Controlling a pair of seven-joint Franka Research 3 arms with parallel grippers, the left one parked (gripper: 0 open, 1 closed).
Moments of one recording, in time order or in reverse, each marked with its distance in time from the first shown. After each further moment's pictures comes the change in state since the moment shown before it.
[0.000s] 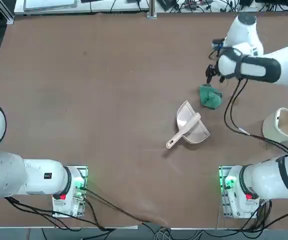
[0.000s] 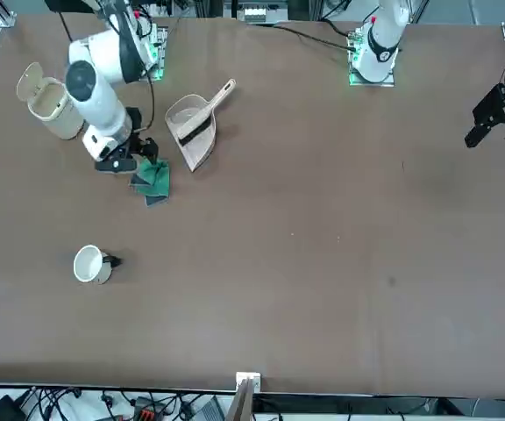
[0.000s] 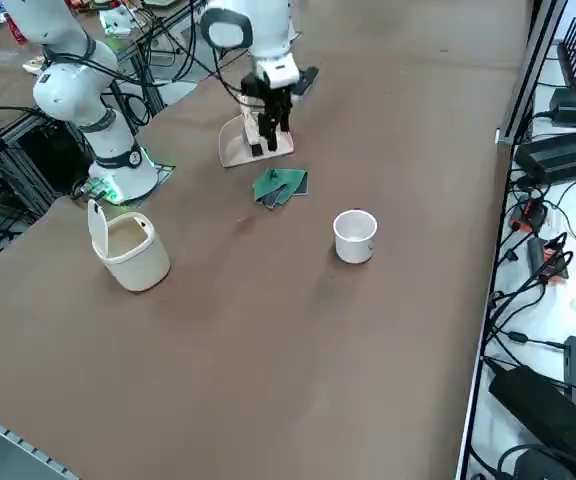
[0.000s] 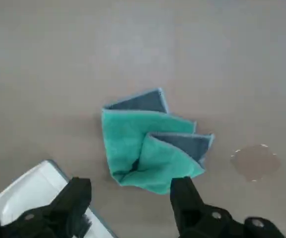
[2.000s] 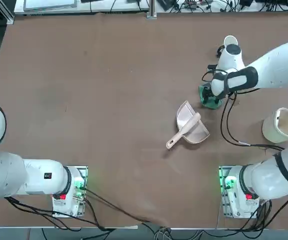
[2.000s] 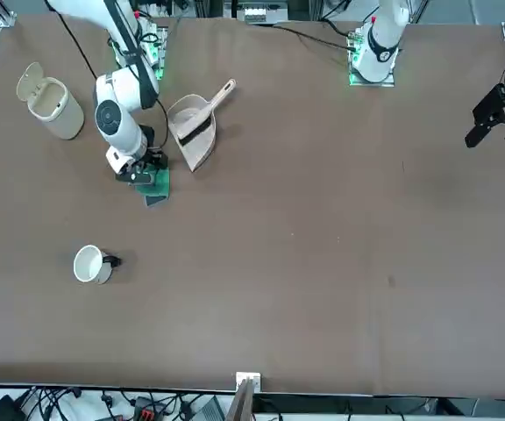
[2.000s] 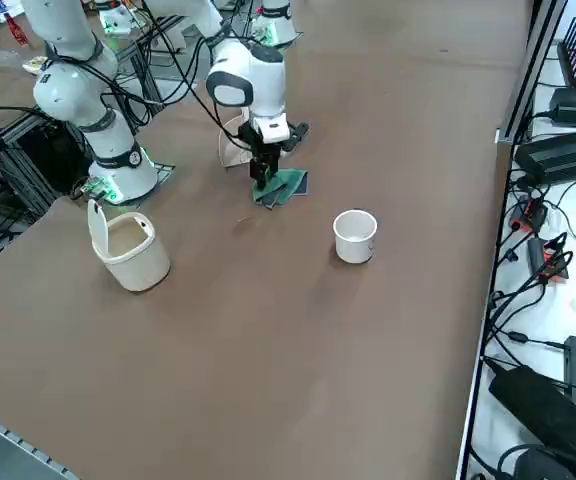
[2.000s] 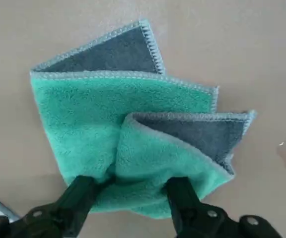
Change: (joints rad) arm -0.001 0.226 -0.011 -0.053 0.000 0.174 0.054
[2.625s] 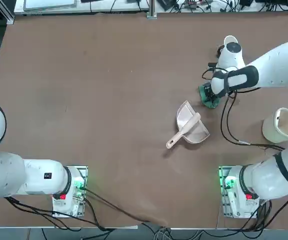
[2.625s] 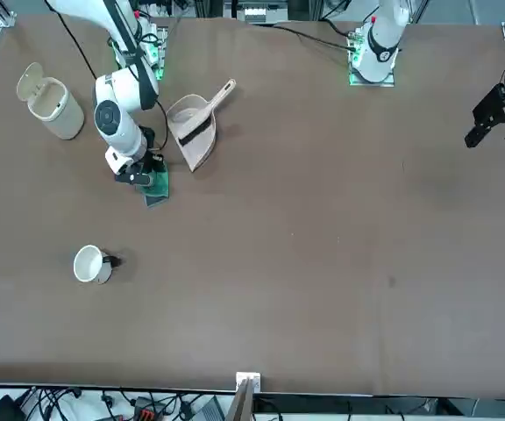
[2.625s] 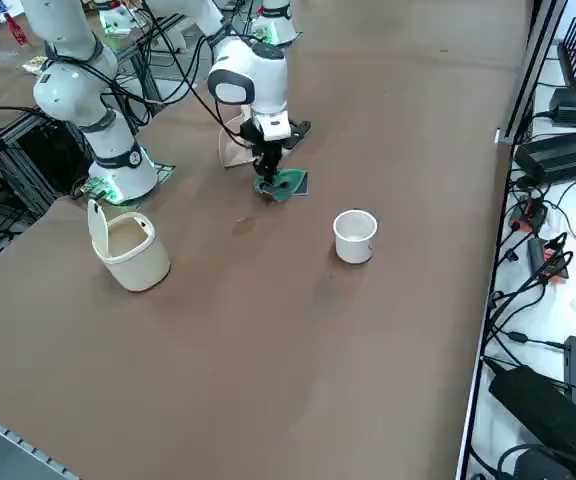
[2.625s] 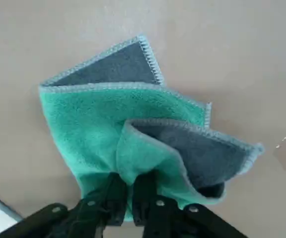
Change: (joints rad) arm 0.003 -0.010 0.001 0.019 0.000 -0.001 0.051
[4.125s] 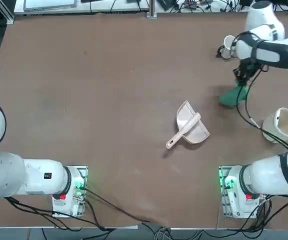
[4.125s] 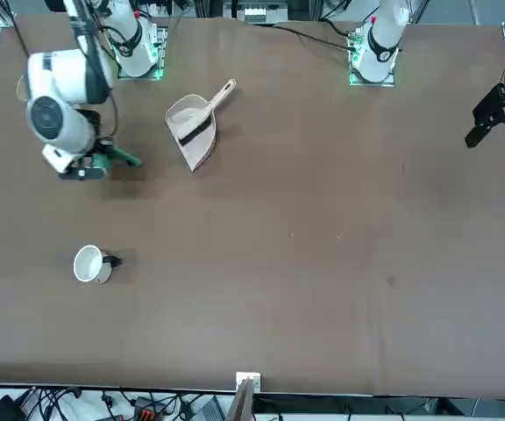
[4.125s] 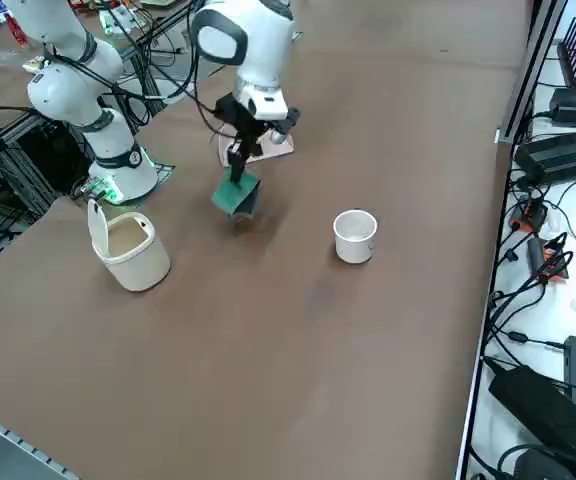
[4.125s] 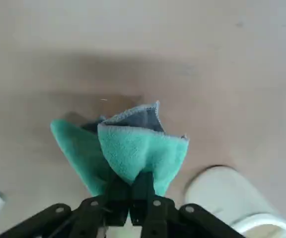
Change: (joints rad) arm -0.253 -0.194 -0.026 0.212 -0.265 -0.624 -0.340
